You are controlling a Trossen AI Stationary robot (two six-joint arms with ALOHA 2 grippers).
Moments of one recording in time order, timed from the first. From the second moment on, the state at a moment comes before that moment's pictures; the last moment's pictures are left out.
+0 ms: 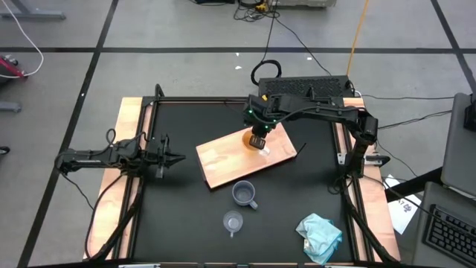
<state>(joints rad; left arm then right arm) 0.00 0.01 0.05 -0.05 0.00 -0.11 -0.28 1.82 1.65 -1.00 -0.05 0.04</state>
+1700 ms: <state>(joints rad) 0.00 0.01 0.05 -0.05 0.00 -0.11 -0.29 1.85 1.56 -0.87 -0.05 0.07</state>
